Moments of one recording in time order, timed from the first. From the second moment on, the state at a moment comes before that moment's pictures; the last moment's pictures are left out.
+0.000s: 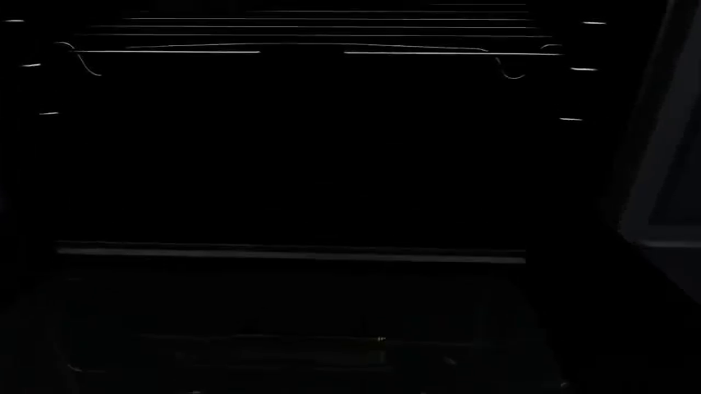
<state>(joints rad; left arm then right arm) -0.24 -0.19 0.46 -0.62 -0.30 0.04 -0.30 0.14 0.21 -0.34 0.47 0.39 -0.05 0.26</state>
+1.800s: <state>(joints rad) -0.30 -0.37 0.40 0.30 -0.50 -0.35 -0.48 0.17 0.53 -0.31 -0.59 0.38 0.46 0.54</state>
